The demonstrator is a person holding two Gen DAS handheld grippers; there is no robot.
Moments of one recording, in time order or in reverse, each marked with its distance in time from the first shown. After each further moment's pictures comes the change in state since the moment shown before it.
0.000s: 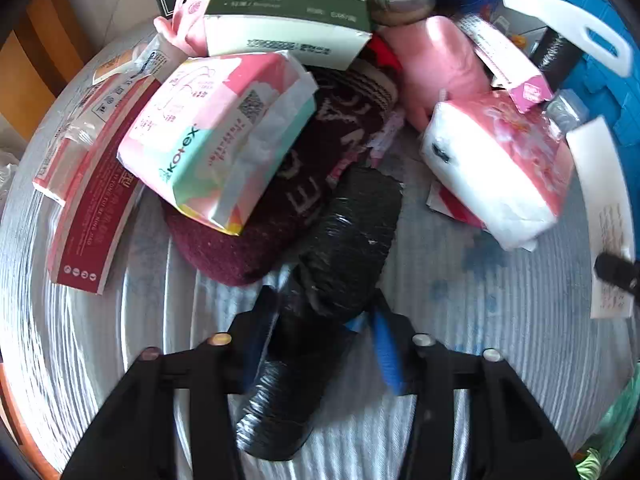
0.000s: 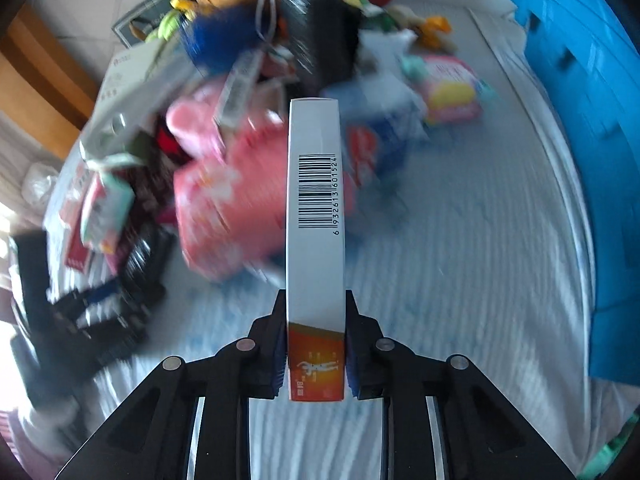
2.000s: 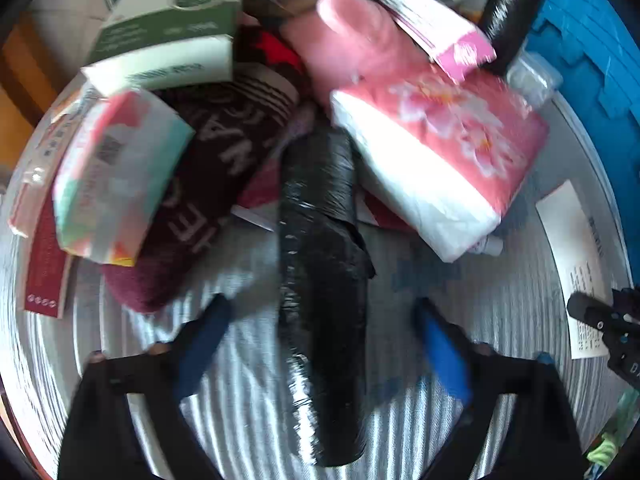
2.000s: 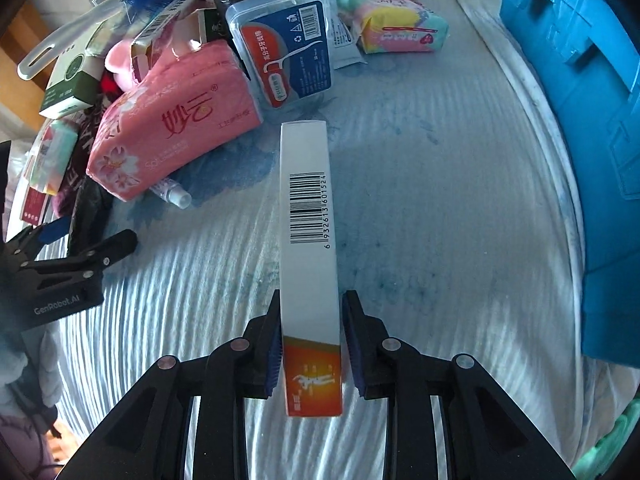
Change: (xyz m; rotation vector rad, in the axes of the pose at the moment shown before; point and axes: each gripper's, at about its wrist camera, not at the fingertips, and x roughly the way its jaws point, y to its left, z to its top) left arm 0.047 -0.017 -0.023 0.051 -0.042 -0.002; right arm 0.020 -0.052 -0.034 -0.013 0.045 -0.066
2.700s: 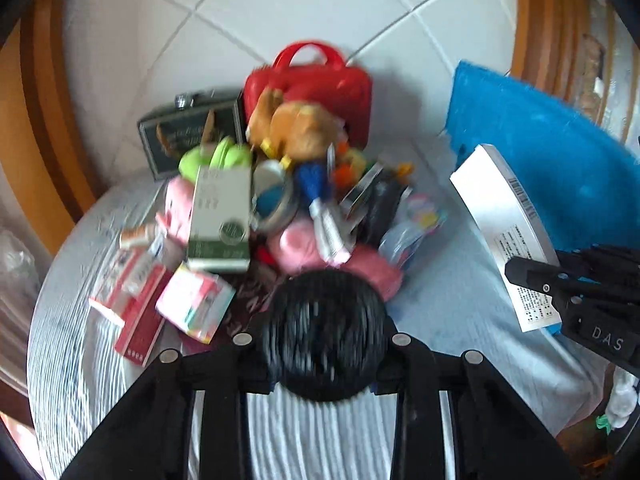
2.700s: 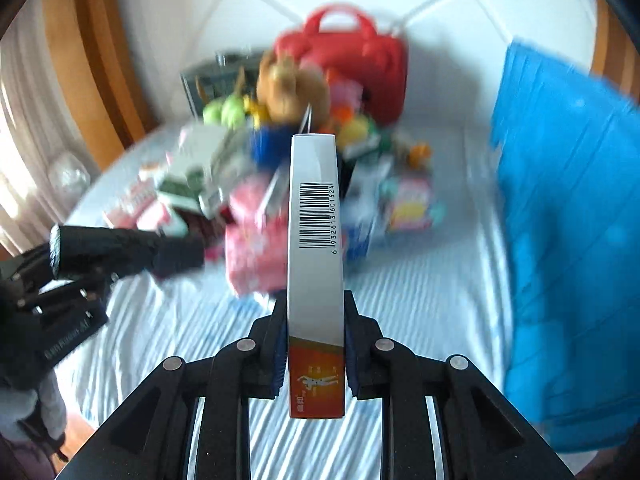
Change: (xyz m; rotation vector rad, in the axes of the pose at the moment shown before) left arm -0.197 -0.033 0.015 0.052 -0.450 -0.040; right arm -0.175 0.054 0.011 -0.144 -0.456 0.028
